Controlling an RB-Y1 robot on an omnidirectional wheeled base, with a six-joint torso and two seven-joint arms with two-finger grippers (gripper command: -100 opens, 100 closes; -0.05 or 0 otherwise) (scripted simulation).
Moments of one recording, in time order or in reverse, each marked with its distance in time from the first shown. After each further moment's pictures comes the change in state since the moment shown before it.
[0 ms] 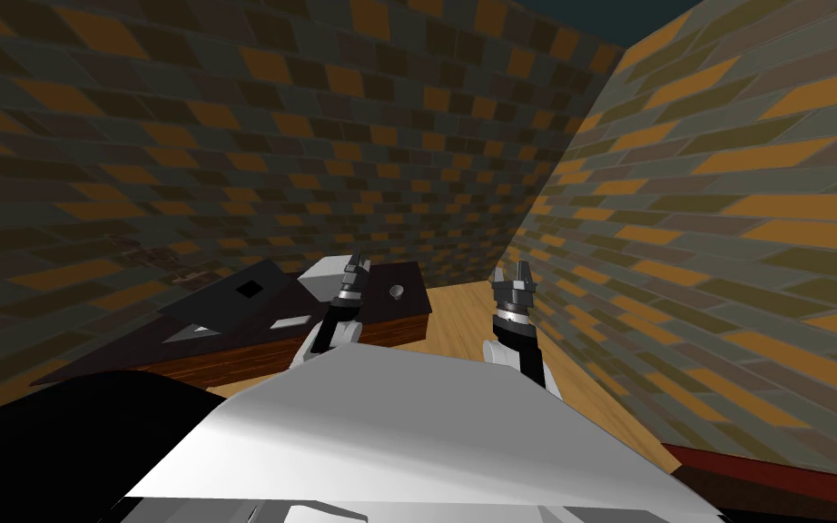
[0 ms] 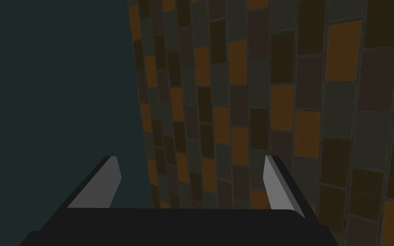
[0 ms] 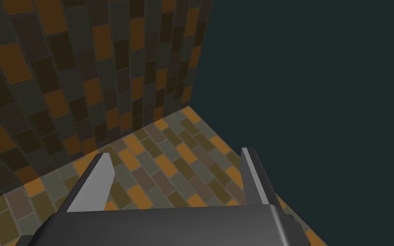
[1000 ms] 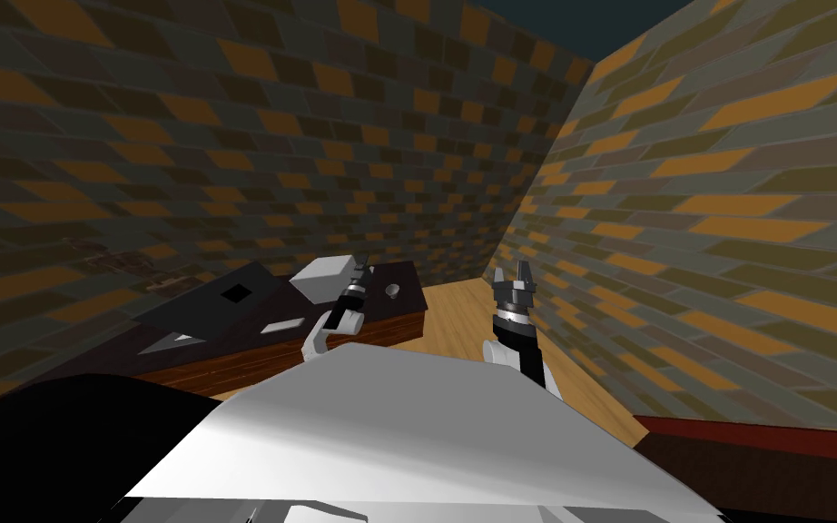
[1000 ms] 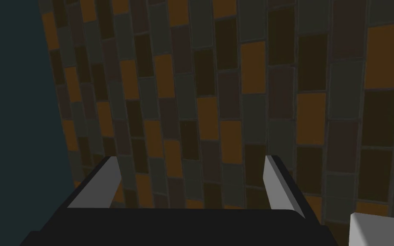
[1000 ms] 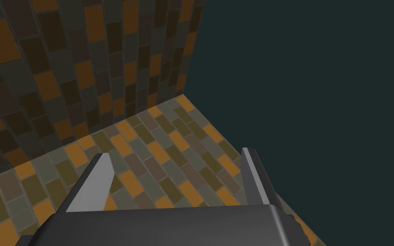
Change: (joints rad) left arm -0.127 0.024 0.057 0.136 0.003 0.261 0.074; right arm 0.000 0.000 0.000 0.000 0.000 0.000 0.000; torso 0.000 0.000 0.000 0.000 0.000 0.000
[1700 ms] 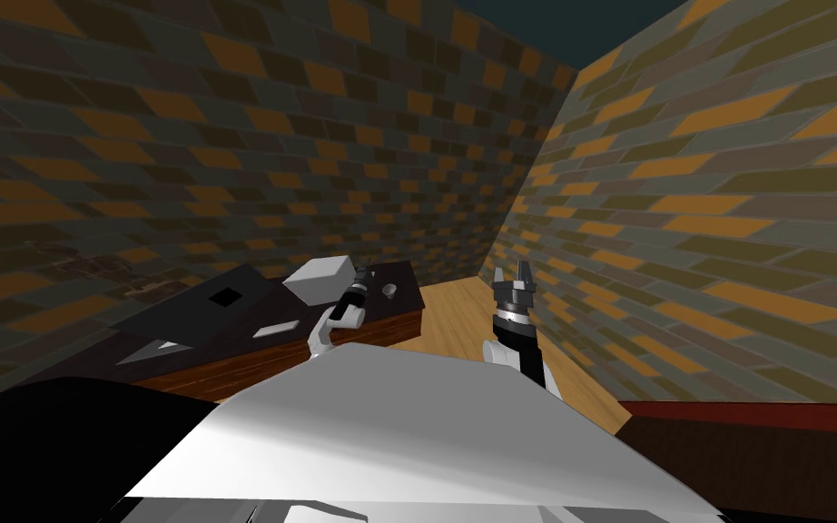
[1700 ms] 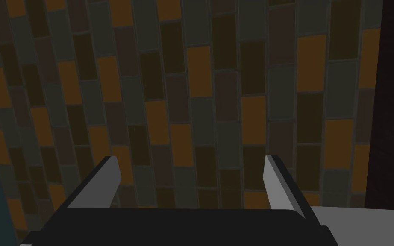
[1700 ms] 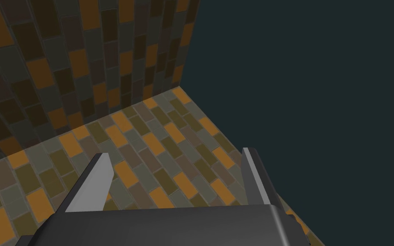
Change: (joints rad) left arm -0.071 0.000 0.035 0.087 0.007 0.178 0.045; right arm 0.000 0.000 0.000 0.000 0.000 0.000 0.000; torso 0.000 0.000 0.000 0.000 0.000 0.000
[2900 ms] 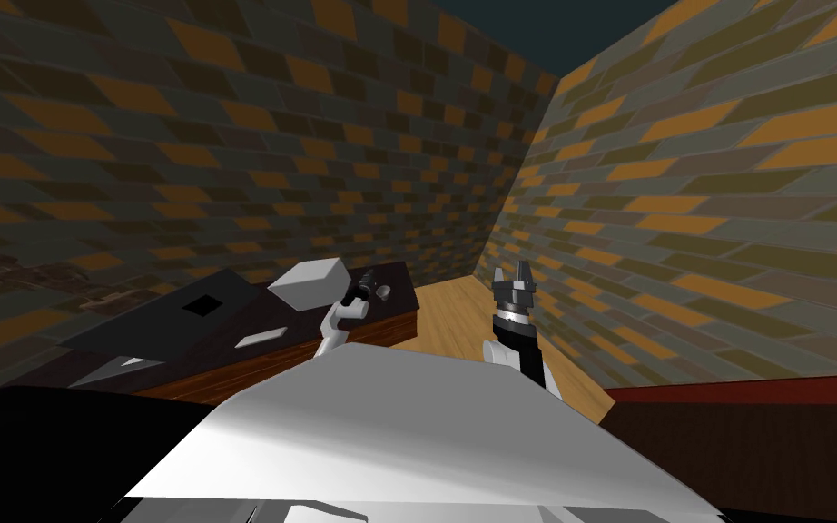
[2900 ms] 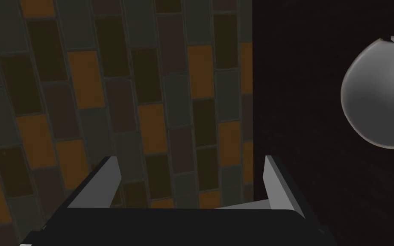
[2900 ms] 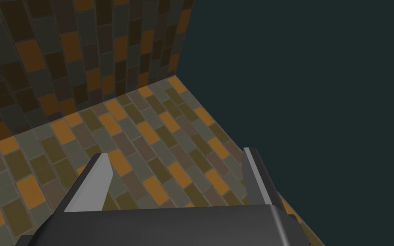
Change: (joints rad) left arm -0.149 0.007 0.053 0.229 0.031 0.302 0.060; right arm 0.000 0.000 0.000 0.000 0.000 0.000 0.000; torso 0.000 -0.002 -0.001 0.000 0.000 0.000
